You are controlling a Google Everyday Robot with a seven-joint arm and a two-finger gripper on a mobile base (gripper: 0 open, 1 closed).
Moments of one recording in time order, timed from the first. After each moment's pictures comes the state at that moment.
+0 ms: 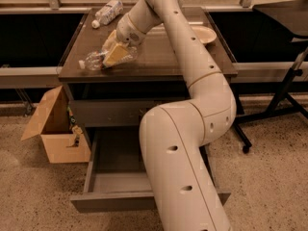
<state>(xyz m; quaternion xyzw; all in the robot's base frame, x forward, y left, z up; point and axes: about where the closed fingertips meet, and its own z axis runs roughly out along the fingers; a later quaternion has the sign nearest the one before) 0.762 0.134 0.850 -0.72 0.58 0.25 0.30</state>
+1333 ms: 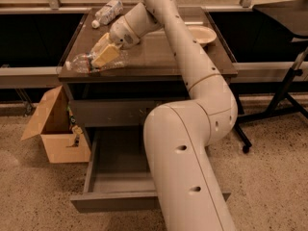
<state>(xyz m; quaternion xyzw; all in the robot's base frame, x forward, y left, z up) 0.732 0.162 0.864 -0.69 0.56 0.35 0.31</state>
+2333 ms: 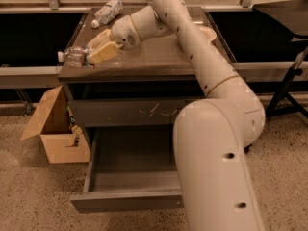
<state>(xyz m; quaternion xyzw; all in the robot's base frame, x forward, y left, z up) 0.708 0.169 0.894 -0.66 0.52 0.41 0.37</state>
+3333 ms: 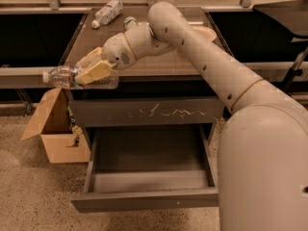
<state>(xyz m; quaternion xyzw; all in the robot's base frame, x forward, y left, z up) 0.620 0.184 0.885 -0.65 0.51 0.45 0.35</state>
